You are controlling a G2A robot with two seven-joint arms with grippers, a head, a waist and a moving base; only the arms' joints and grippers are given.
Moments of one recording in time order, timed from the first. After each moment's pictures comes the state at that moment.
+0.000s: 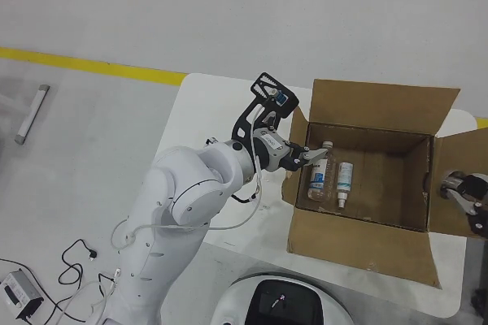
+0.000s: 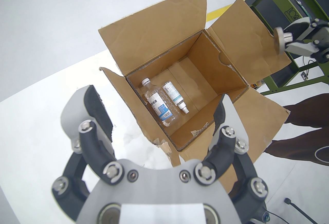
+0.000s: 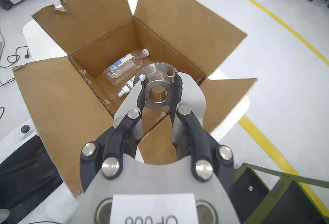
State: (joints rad) left arm 0.79 -1.53 -1.12 -1.92 0.96 -0.16 -1.05; right arm -1.79 -0.94 2.37 -2.35 -0.57 -0.66 0.82
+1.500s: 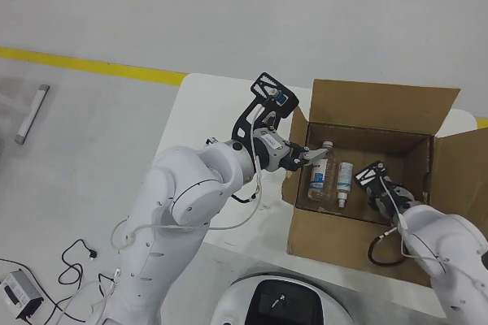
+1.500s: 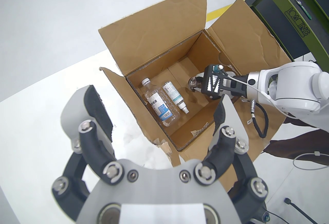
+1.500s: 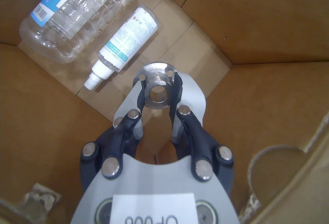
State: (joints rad) left arm 0.79 -1.53 -1.12 -1.92 0.96 -0.16 -1.05; right arm -1.37 -0.94 1.49 -2.01 -1.35 -0.20 0.97
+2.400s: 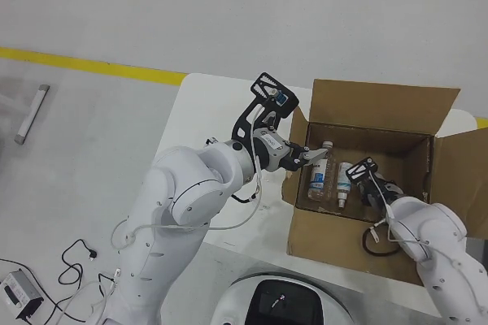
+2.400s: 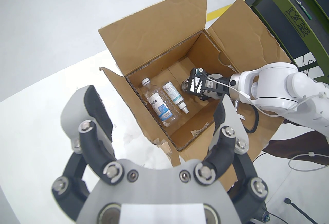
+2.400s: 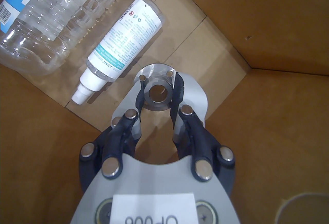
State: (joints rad) left arm 0.79 -1.53 -1.12 -1.92 0.96 -0.16 -1.05; right arm -1.27 -0.97 1.41 -1.89 -1.36 -0.19 1.00
